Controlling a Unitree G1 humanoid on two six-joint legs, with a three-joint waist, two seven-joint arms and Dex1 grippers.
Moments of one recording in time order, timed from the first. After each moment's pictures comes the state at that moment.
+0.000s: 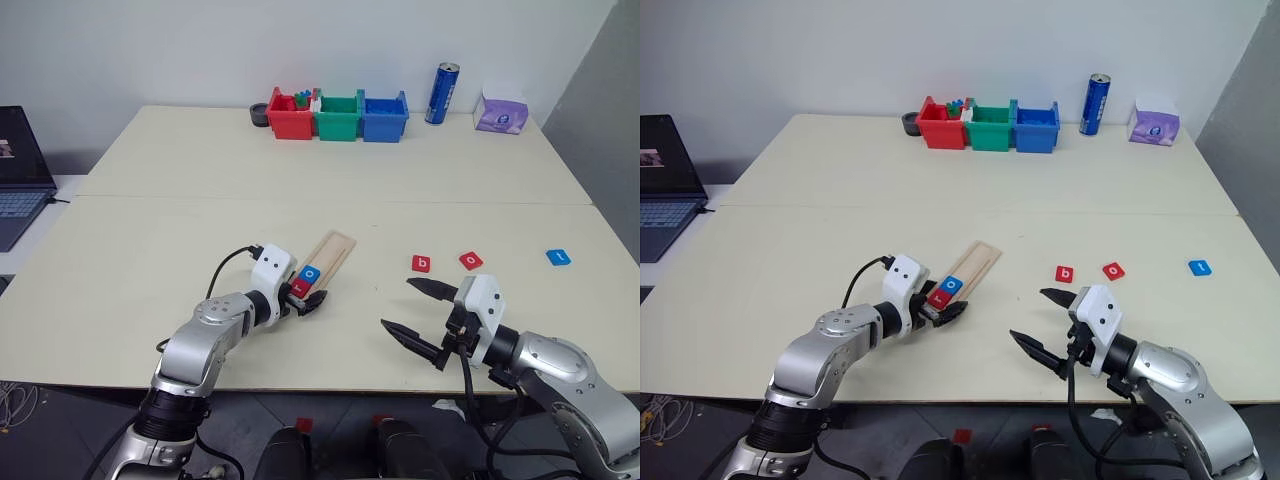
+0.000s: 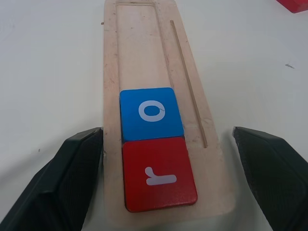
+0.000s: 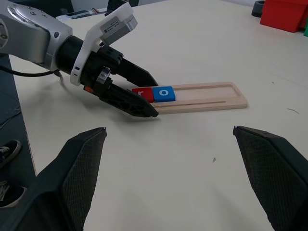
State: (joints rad) left arm -0.29 0.41 -0.11 -0.21 -0.26 0.81 -0.51; right arm 0.07 -0.58 0.04 -0.66 0.46 0.49 0.64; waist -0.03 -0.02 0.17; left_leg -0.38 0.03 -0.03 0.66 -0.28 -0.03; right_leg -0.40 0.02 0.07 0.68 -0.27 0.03
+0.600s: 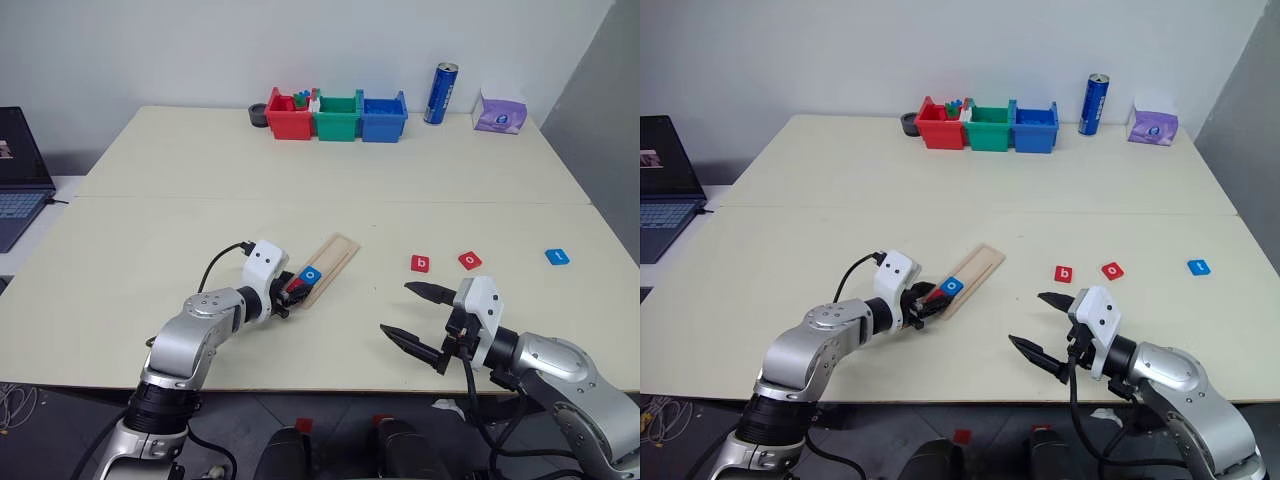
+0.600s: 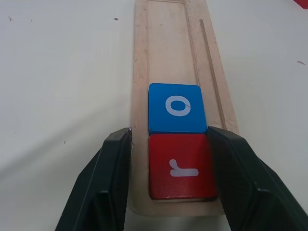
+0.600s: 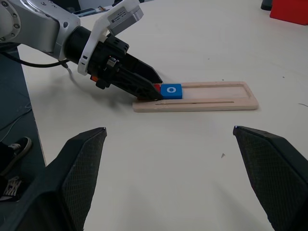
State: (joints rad) left arm -0.31 0.47 -0.08 -0.19 -0.27 0.83 -0.55; right arm 0.06 -0.60 0.04 -0.66 0.49 0.51 0.65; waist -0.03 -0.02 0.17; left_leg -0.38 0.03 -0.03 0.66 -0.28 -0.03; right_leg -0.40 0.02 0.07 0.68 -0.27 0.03
